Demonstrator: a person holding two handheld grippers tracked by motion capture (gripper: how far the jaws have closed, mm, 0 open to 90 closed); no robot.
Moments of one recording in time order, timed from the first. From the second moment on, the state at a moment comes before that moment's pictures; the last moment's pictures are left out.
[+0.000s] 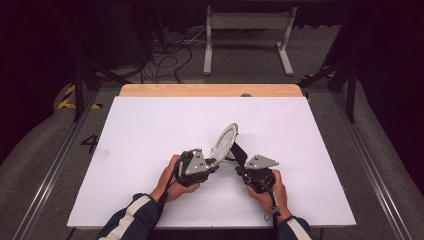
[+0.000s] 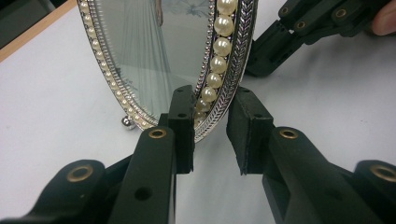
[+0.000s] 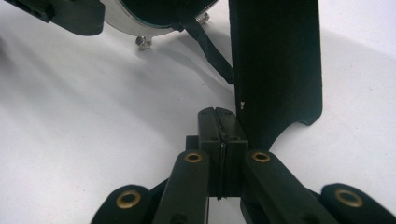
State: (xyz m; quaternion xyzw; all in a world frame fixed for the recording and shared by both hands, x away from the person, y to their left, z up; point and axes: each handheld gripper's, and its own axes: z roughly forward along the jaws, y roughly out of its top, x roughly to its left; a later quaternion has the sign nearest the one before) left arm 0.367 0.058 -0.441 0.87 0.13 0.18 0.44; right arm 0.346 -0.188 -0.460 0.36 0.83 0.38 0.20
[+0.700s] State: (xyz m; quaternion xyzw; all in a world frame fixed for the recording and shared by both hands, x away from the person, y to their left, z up) left arm 0.369 0.048 -0.442 0.87 0.13 0.17 0.45; right arm 0.360 -0.199 -0.461 0.38 0.82 0.38 0.21
